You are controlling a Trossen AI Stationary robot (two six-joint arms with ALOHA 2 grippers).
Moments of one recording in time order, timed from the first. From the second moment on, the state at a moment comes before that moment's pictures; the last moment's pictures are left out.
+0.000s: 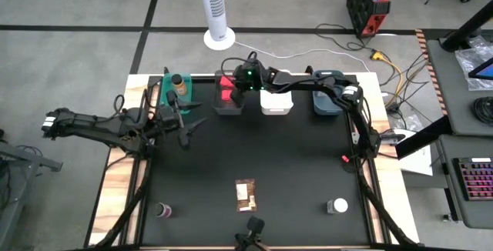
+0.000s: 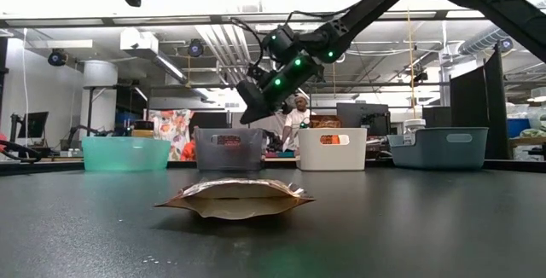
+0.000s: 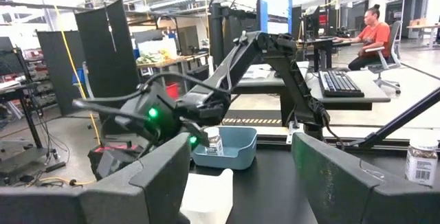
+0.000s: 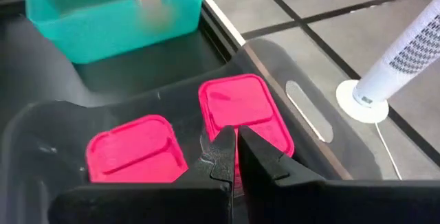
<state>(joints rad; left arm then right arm) -0.10 0.67 0.51 0.27 -0.44 0.15 -0.47 2.18 1.64 -0.02 -0.01 -0.06</state>
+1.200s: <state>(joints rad) -0.10 0.67 0.51 0.27 -0.44 0.15 -0.49 2.20 1.65 -0.10 0.03 -0.14</state>
